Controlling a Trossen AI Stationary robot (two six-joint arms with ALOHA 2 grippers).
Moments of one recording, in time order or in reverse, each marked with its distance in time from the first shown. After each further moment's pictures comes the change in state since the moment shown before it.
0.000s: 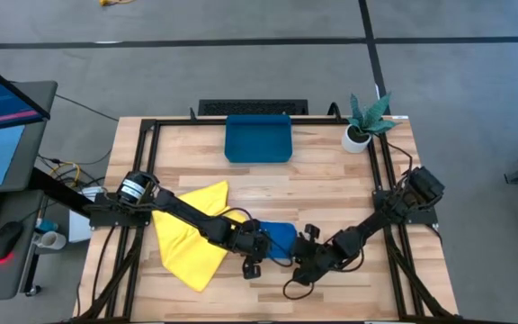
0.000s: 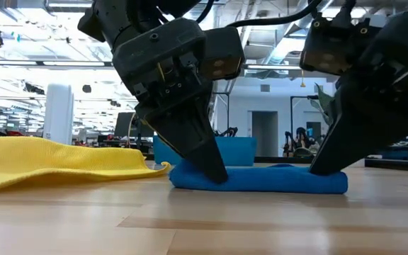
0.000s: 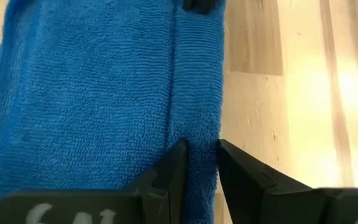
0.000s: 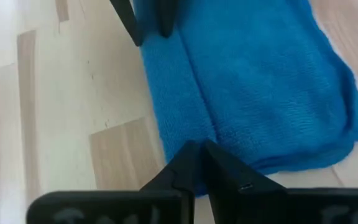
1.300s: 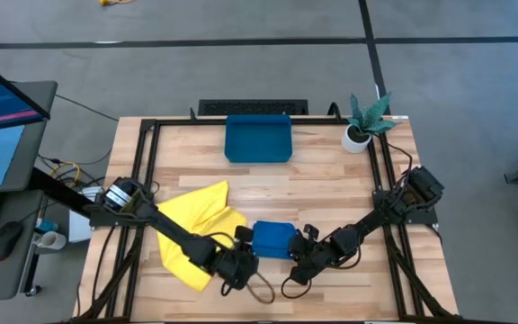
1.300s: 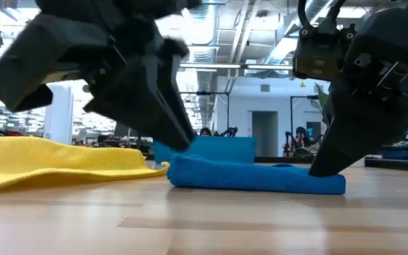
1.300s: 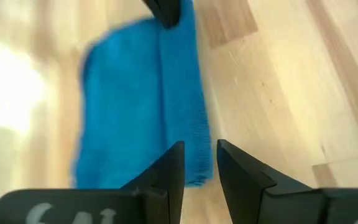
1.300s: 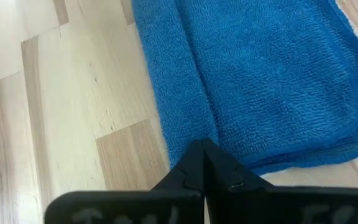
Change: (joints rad) left arm -0.216 -0.079 -0.002 -0.094 -0.462 0.343; right arm -0.020 0.021 0.000 -0.012 -0.094 0.060
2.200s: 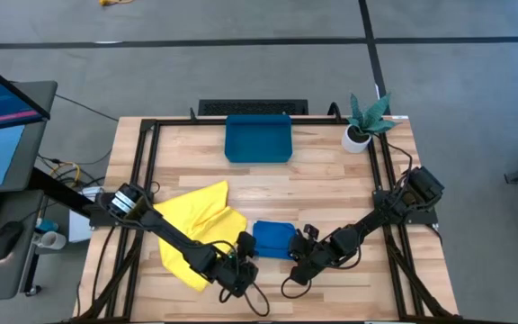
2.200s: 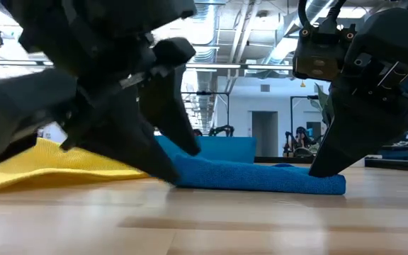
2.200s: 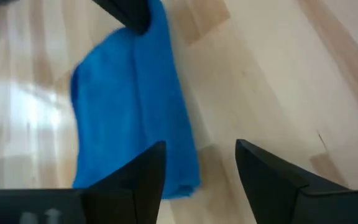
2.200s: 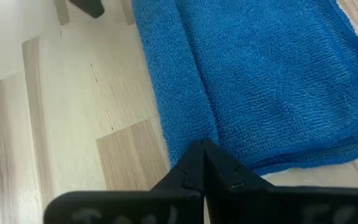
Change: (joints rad) left arm -0.018 0.068 0.004 0.050 -0.036 0.134; right arm 0.003 0.000 -0.002 0.009 -0.002 0.000
